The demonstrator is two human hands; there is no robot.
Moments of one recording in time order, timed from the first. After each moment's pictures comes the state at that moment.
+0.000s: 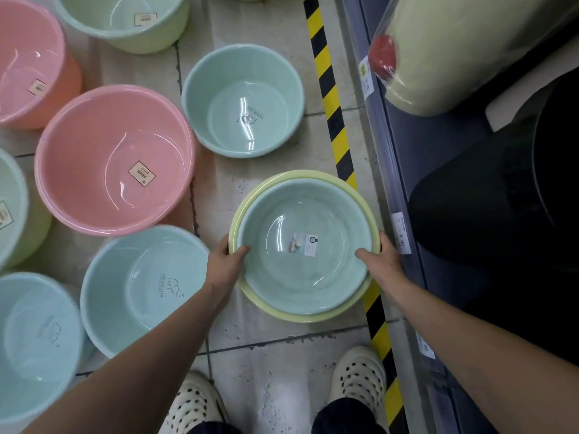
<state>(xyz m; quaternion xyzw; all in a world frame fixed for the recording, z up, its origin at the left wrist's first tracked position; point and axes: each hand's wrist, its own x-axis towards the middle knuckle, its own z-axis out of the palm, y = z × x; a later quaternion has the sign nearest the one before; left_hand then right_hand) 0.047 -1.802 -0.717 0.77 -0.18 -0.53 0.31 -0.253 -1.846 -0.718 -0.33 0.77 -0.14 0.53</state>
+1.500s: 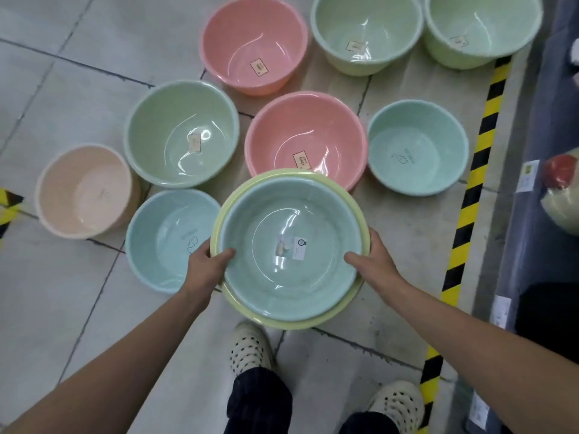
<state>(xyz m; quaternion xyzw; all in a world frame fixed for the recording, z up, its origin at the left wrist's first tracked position) 0.289 -1.629 -0.560 0.83 0.00 -0.41 0.39 0.043 -1.816 -0.573 -0.53 0.57 -0.04 0.63</state>
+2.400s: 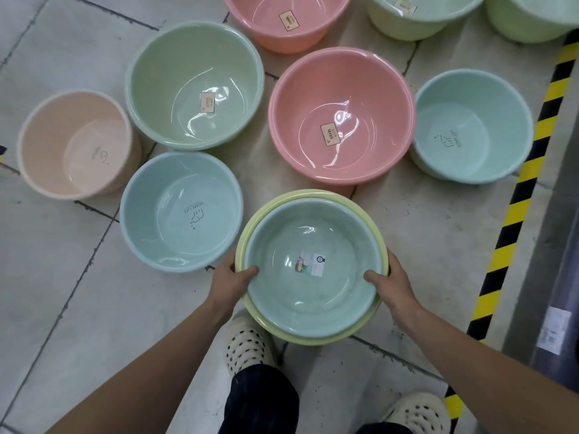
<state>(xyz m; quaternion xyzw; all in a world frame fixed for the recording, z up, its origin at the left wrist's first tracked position) 0.264 -1.563 -0.686 0.78 0.05 -0.46 0.41 0.023 -1.760 -0.694 -0.47 0.64 0.01 0.61</state>
